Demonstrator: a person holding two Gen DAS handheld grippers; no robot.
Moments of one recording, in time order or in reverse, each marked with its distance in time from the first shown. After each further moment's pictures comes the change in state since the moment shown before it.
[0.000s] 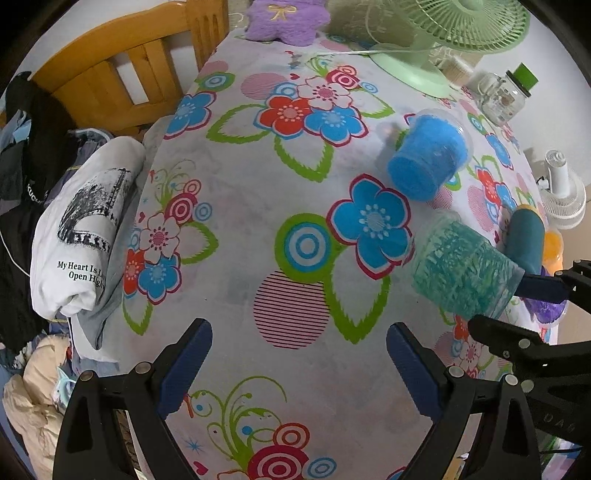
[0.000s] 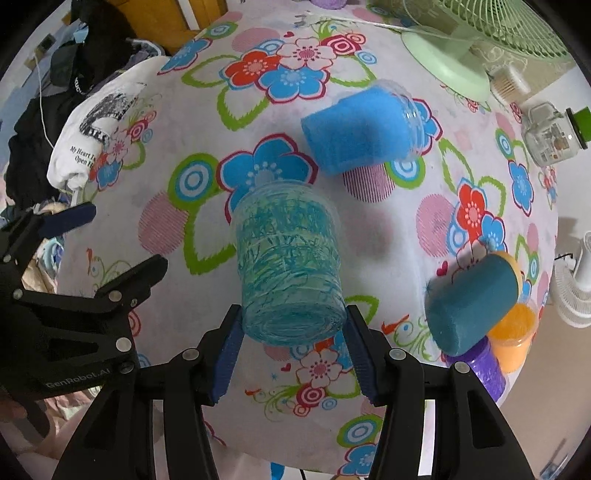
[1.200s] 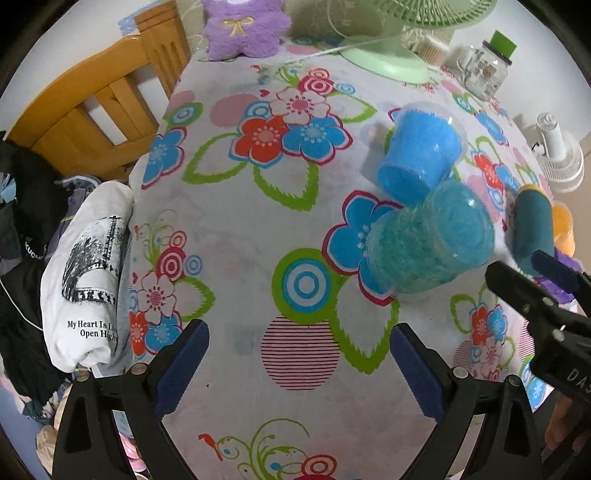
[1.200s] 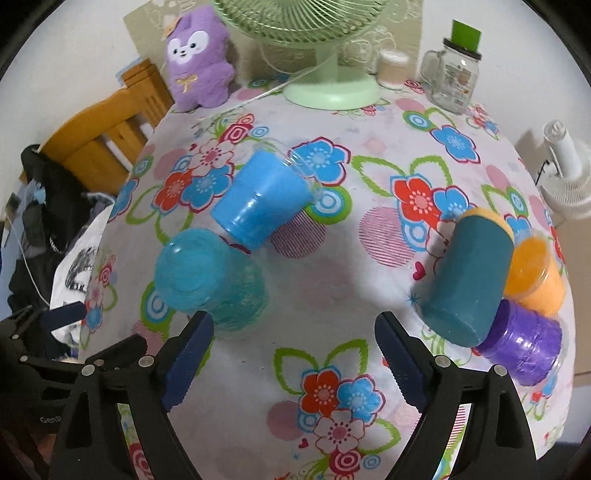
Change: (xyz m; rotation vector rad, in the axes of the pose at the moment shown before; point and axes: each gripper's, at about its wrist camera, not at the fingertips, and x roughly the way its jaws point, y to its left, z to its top) left arm 0.015 -0.014 0.024 0.179 -0.016 0.055; right arm 0.006 -0.049 -0.032 0.461 -0.414 0.045
